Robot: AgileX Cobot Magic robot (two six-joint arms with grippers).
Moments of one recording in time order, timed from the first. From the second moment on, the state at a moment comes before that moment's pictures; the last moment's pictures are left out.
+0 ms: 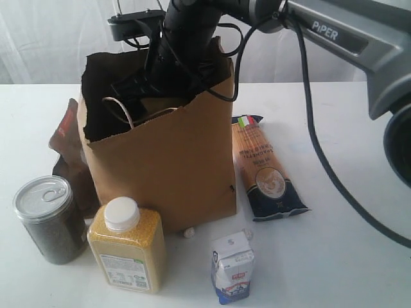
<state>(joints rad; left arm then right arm) -0.34 0.00 0.02 -0.21 0.25 0.00 0.68 2.14 -2.14 0.18 1.24 -0.07</state>
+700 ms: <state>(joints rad) -0.34 0.00 0.02 -0.21 0.25 0.00 0.70 2.09 -2.14 0.18 1.23 -0.07</state>
